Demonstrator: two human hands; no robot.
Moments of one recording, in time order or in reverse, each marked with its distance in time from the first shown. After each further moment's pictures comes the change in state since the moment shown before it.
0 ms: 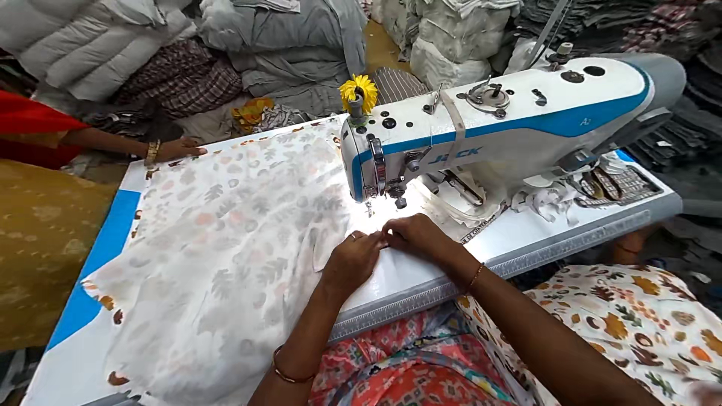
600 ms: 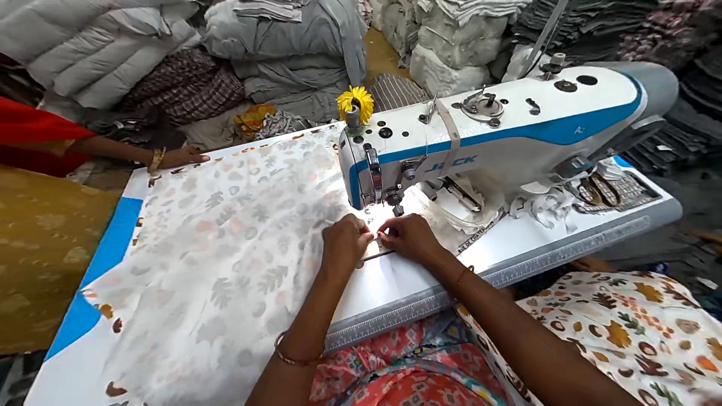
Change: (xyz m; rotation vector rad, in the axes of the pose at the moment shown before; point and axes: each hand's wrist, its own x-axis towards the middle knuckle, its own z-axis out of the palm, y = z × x) left_hand 0.060 0.009 -0.027 0.014 -0.376 -0.604; right_hand 0.012 0.000 0.011 0.118 0.140 0.255
